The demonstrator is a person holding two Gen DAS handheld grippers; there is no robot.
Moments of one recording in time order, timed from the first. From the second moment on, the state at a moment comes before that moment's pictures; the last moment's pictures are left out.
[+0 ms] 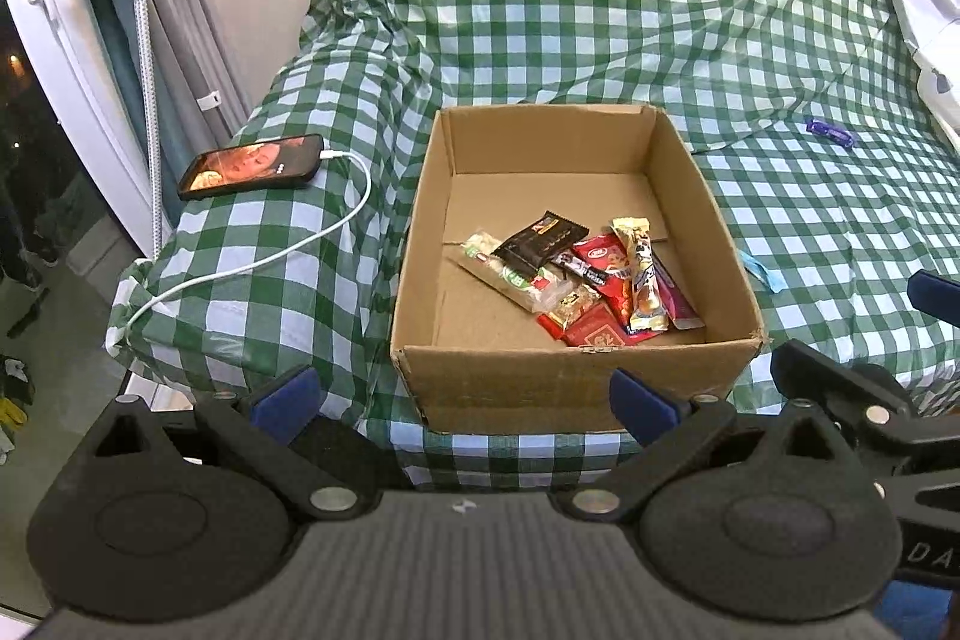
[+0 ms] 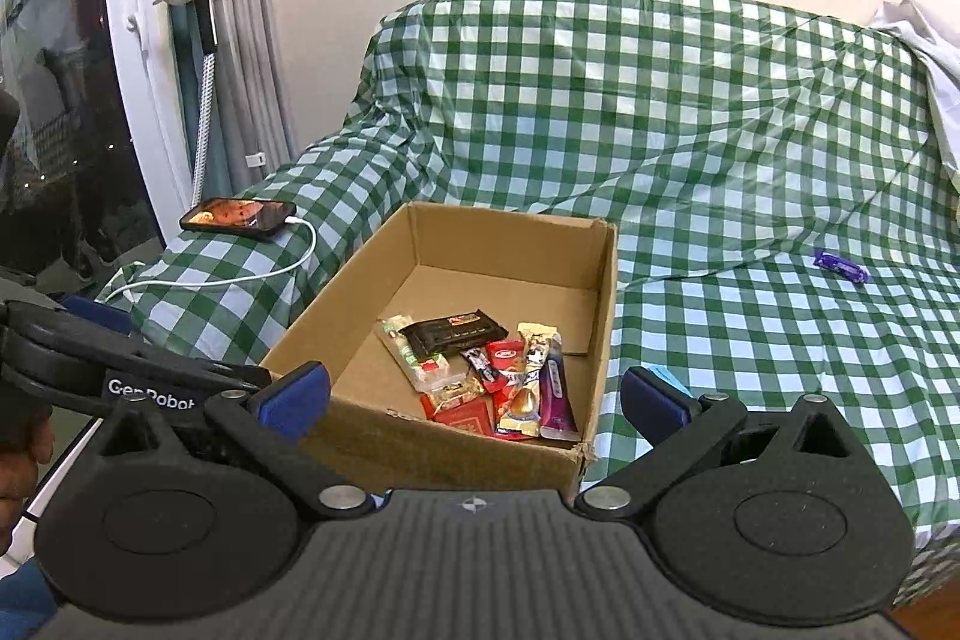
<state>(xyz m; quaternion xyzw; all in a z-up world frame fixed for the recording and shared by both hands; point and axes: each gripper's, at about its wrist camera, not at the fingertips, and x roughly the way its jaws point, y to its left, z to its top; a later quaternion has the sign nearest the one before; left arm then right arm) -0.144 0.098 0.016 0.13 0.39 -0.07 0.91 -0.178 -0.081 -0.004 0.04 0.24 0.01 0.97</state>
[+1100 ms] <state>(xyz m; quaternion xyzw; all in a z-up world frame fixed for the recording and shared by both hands) -0.125 0.062 0.014 0.16 0.40 -0.08 0.90 -0.180 -0.107 -0.010 0.08 0.24 -0.01 0.97</state>
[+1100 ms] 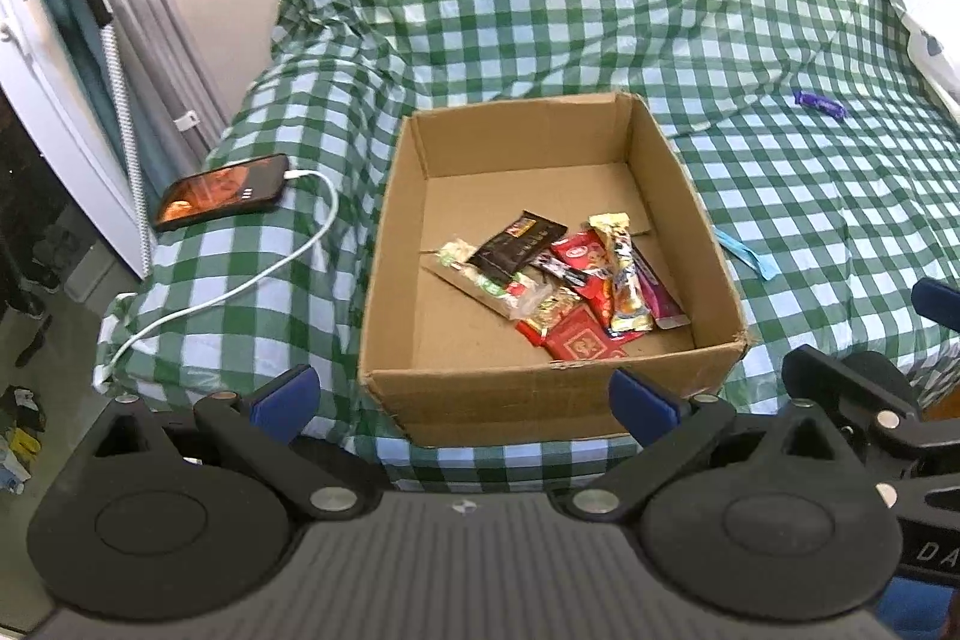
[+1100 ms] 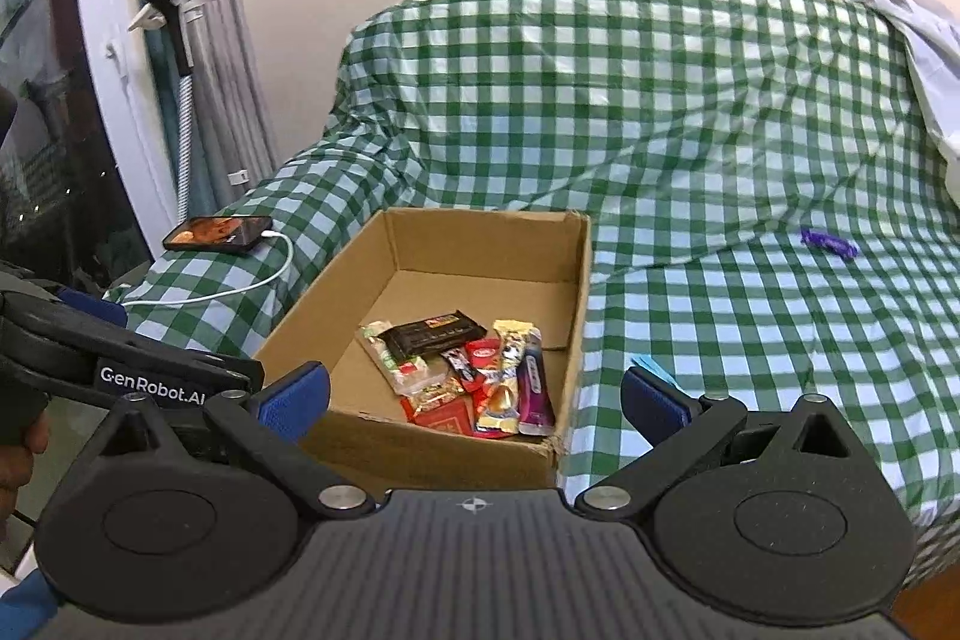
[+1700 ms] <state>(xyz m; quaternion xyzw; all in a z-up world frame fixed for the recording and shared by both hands) -0.040 -0.160 -0.013 0.21 0.44 -0.20 0.85 -0.136 -0.308 -0.024 0.10 0.22 -0.18 0.95</state>
